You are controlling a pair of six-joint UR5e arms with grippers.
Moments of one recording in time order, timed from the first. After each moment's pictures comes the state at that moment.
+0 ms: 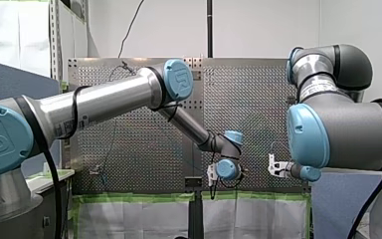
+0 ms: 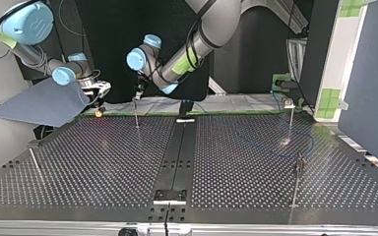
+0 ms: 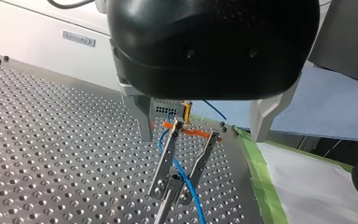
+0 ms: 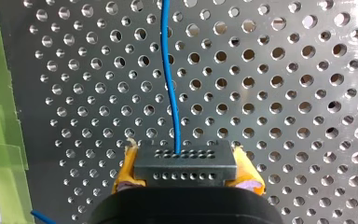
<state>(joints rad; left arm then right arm) -0.84 -2.79 -0.94 -2.83 -1.96 -1.79 1.56 -0.51 1.44 -0.76 1.02 1.57</state>
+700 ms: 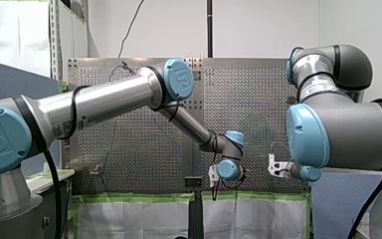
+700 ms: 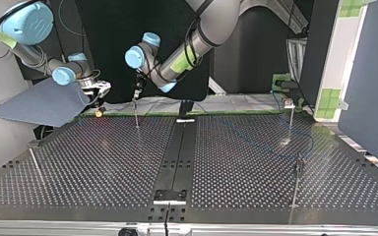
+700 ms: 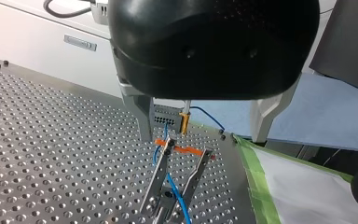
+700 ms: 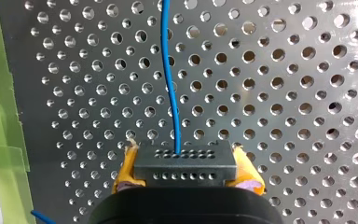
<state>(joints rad) -0.85 -2.79 -0.94 -2.83 -1.96 -1.81 1.56 -0.51 1.44 -0.76 1.02 1.57</state>
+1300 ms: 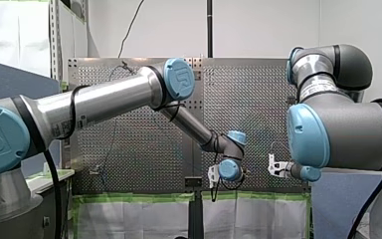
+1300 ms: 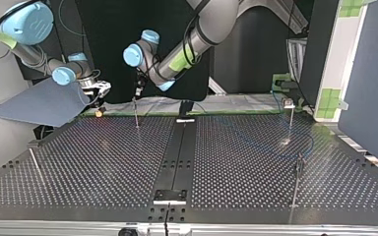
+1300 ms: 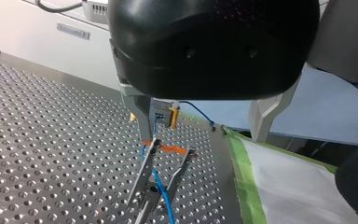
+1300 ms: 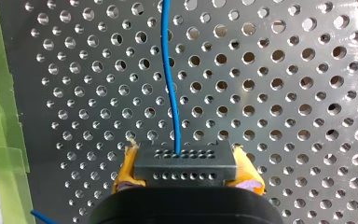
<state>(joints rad) -0.87 -2.79 -0.94 -2.88 -2.01 -1.83 1.56 -0.51 1.44 -0.76 1.02 1.57</state>
